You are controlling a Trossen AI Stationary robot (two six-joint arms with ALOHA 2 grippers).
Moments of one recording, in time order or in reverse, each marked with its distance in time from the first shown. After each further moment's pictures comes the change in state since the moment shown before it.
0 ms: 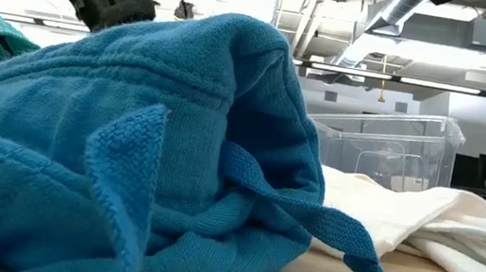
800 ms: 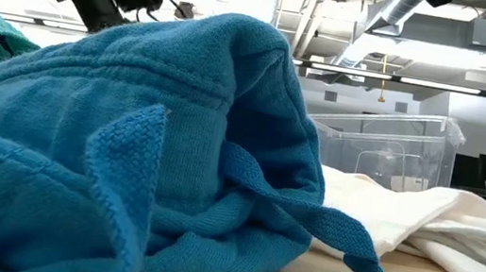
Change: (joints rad) left arm -0.011 0.223 0.001 0.065 -0.153 -0.121; right arm -0.013 0.000 0.000 -0.001 0.023 0.001
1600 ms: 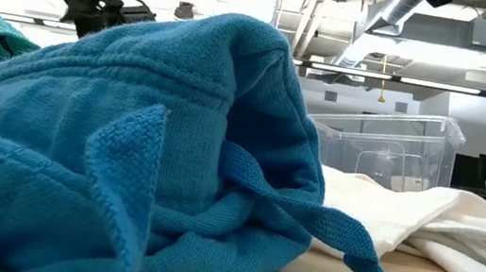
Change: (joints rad) left arm 0.190 0.135 -0.003 -0.051 -0.078 0.078; right arm 0.000 0.000 0.000 -0.004 0.000 0.001
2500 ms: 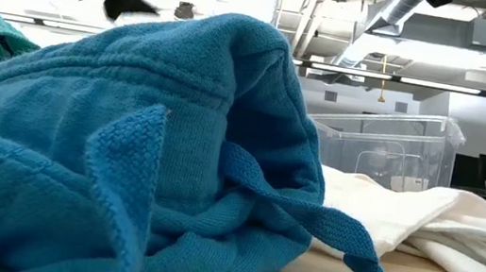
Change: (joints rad) left arm -0.176 -0.635 0.002 0.185 0.494 -0.005; right arm 0.000 0.000 0.000 0.001 0.004 -0.002
